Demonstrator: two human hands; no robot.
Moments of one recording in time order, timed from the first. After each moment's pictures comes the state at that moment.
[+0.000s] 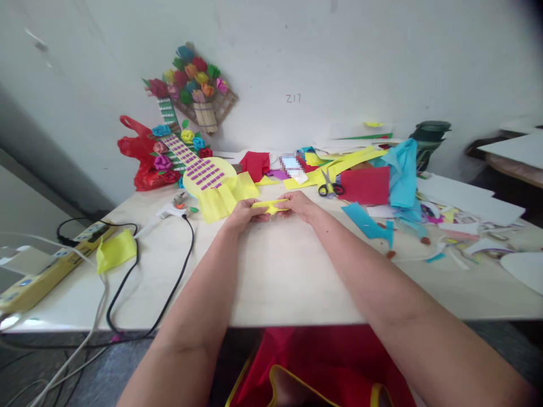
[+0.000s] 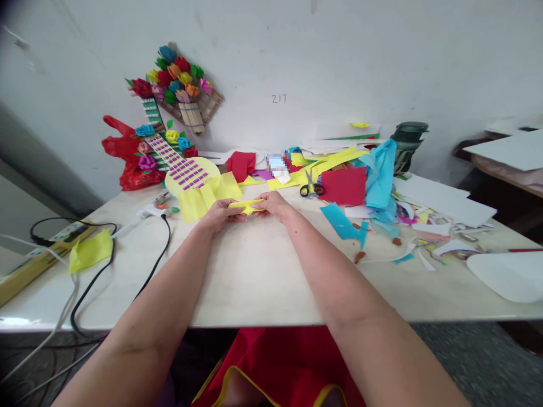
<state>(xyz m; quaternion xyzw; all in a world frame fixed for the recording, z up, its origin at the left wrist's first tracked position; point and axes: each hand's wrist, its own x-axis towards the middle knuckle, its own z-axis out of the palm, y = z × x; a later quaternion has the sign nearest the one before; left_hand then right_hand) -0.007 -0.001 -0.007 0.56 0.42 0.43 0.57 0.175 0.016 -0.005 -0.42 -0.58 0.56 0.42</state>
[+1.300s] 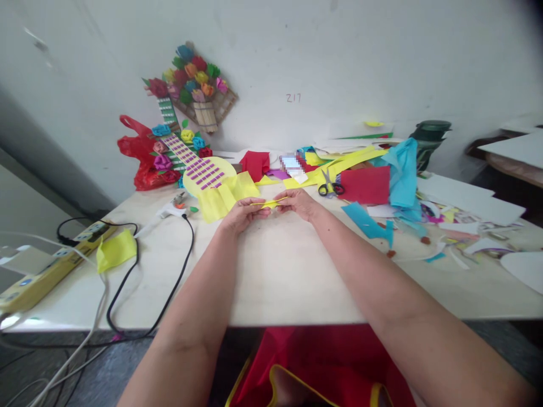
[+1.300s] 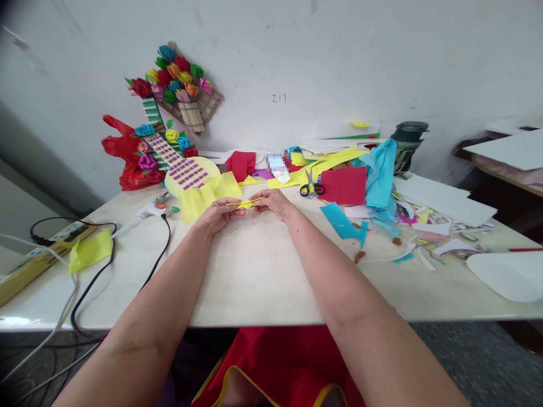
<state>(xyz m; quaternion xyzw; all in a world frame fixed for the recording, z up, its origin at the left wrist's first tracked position) -0.015 0.000 -0.009 0.51 0.31 0.47 0.65 0.180 0.015 -0.002 -0.30 -0.57 0.61 0.46</state>
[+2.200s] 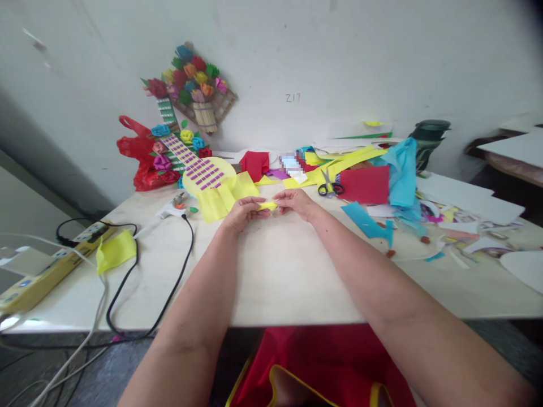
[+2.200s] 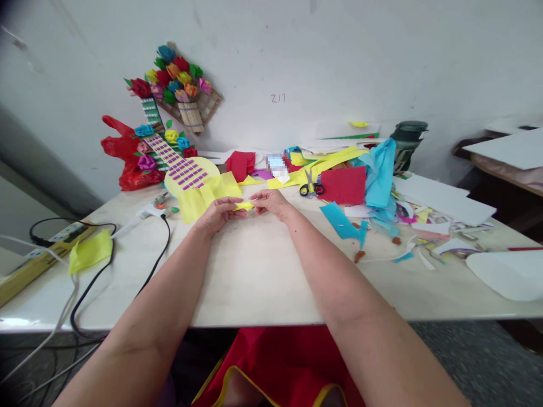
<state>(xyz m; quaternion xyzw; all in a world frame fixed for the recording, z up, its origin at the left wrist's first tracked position) -0.012 -0.002 -0.004 0.53 0.36 0.46 0.62 0.178 0.020 -0.009 -0.34 -0.60 0.56 0.46</state>
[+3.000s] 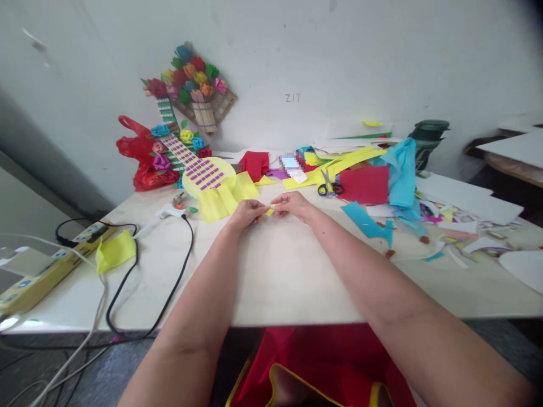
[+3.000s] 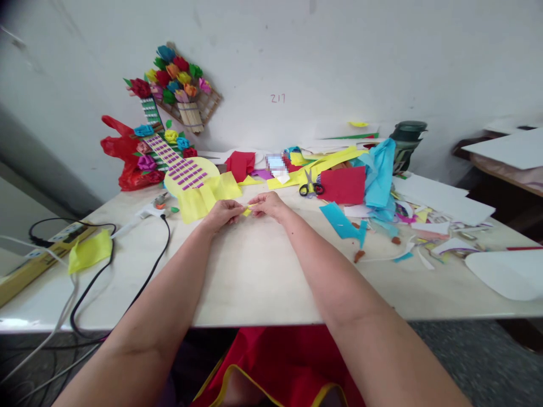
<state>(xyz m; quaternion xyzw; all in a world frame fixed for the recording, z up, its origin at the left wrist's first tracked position) -0.005 -0.002 -0.003 0.68 0.50 0.36 0.40 0.169 0.017 -0.010 -0.40 -0.59 0.56 0.43</state>
